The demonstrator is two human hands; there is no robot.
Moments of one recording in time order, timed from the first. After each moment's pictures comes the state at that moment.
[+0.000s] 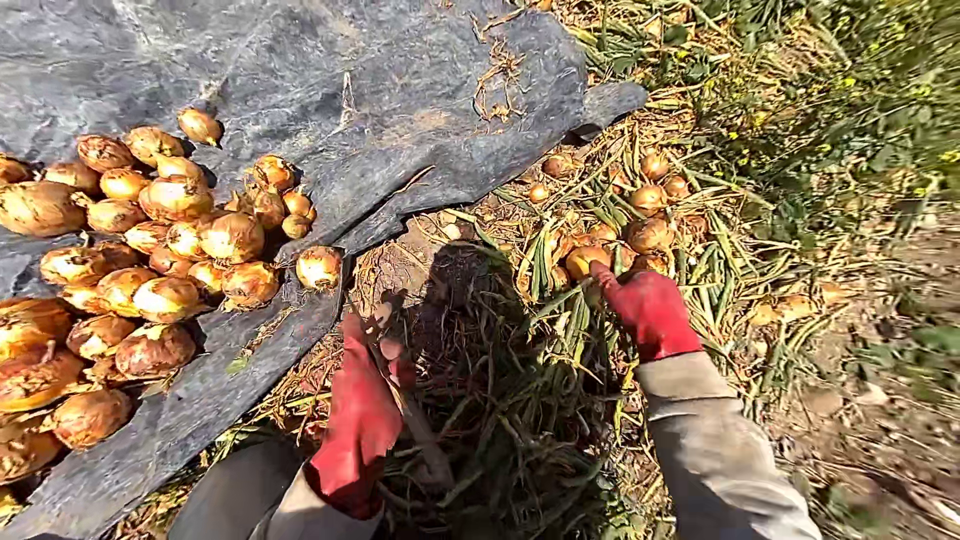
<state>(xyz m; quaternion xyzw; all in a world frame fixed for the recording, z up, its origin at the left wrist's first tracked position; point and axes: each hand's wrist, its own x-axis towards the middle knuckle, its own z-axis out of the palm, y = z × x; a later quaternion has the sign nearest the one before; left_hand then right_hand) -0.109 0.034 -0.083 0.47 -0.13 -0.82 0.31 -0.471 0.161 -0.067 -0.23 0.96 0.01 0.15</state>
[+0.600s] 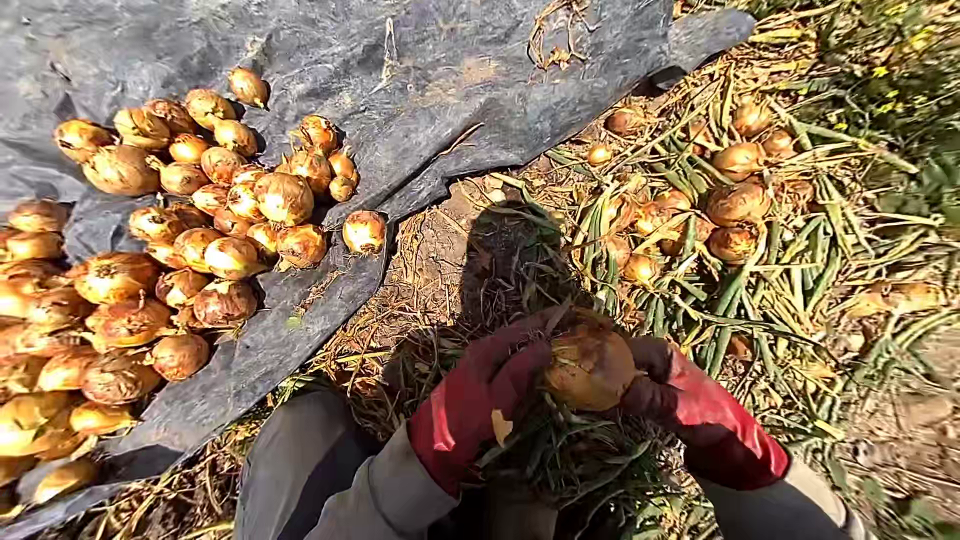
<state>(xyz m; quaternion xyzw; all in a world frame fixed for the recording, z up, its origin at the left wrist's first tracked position) -0.120 0.073 -0.077 0.26 -0.55 -0.79 0.13 -0.344 0.210 -0.044 -0.40 0.57 -0.44 0.56</state>
